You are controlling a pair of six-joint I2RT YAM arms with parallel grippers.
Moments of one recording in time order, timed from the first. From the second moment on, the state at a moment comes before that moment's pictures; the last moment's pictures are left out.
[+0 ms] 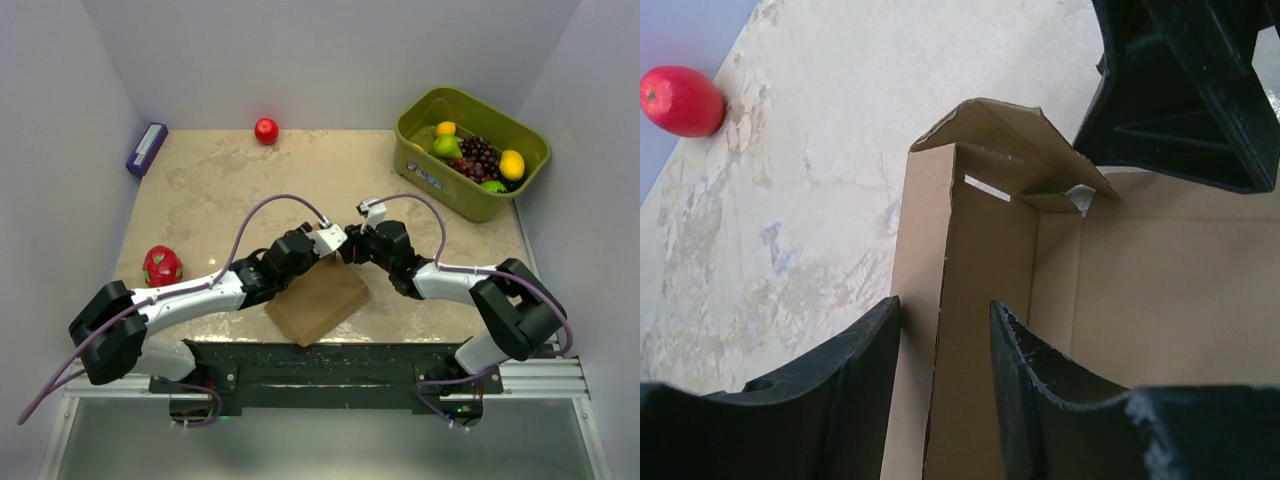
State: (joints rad) left arm -0.93 1.35 0.77 0.04 -0.42 0.33; right arm 0.63 1.51 0.59 0.53 0.00 0.30
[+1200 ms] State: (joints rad) left arm -0.93 1.38 0.76 0.11 -0.42 0.40; right arm 0.63 1.72 0.59 0.87 -0.17 0.11
